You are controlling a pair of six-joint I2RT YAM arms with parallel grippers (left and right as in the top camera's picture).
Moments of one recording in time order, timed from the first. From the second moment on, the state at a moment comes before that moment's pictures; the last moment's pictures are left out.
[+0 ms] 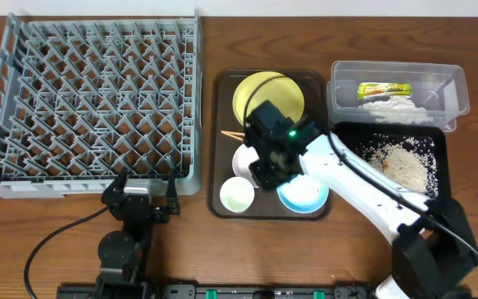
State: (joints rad) left arm -0.10 0.02 0.02 -0.12 -0.03 0.02; right arm 0.70 1.75 1.33 -0.99 -0.19 0.19
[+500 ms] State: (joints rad) left arm -0.10 0.02 0.02 -0.12 -0.03 0.02; right arm 0.76 1.81 1.37 -0.96 -0.23 0.21
